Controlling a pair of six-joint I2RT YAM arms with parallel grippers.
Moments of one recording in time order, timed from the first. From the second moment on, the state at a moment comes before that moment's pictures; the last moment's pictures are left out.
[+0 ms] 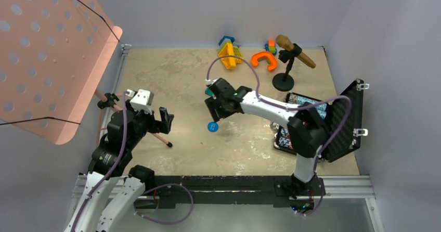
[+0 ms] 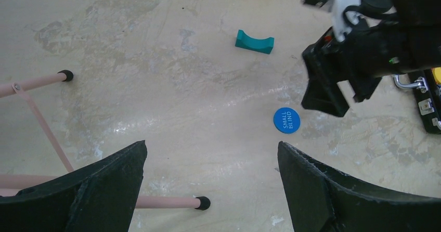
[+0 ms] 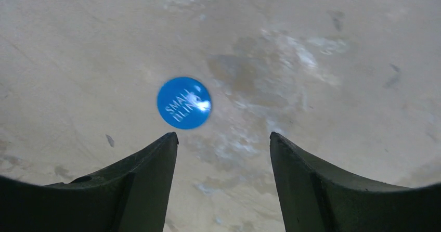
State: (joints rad) left arm -0.34 0.50 0.80 -0.65 -0.01 -0.13; right arm 0.81 1.77 1.36 -0.60 0.12 0.31
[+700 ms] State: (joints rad) left arm -0.34 0.51 0.80 -0.65 -0.02 -0.13; right arm 0.92 2.07 1.59 -0.69 0.11 0.33
